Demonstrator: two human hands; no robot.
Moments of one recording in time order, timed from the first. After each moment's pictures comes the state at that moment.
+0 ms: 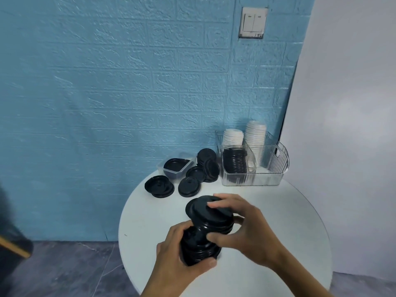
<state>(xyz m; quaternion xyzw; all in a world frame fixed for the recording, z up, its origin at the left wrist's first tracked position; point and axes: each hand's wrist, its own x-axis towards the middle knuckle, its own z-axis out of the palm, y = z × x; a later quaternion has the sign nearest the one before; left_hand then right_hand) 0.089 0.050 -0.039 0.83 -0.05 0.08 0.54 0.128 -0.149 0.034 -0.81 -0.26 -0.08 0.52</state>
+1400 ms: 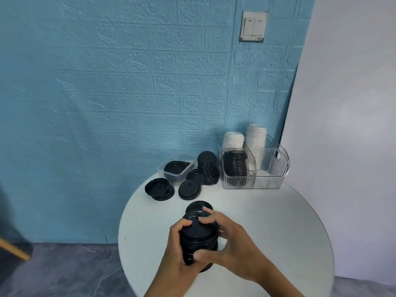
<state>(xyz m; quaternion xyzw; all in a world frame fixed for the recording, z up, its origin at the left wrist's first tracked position) 0.104 0.049 -0.056 0.79 -0.11 0.10 0.60 0.131 -0.130 -0.003 -0.81 -0.26 -0.01 0.52</state>
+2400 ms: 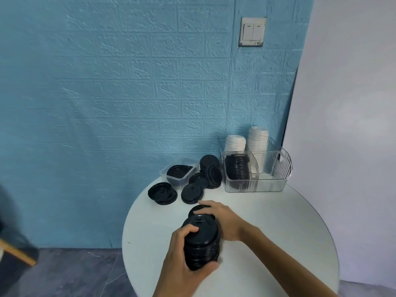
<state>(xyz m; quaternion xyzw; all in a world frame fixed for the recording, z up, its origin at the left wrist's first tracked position) 0.103 0.046 -0.058 0.82 -0.10 0.18 0.53 0.235 -0.125 -0.016 -0.92 -0.33 0.03 0.22</state>
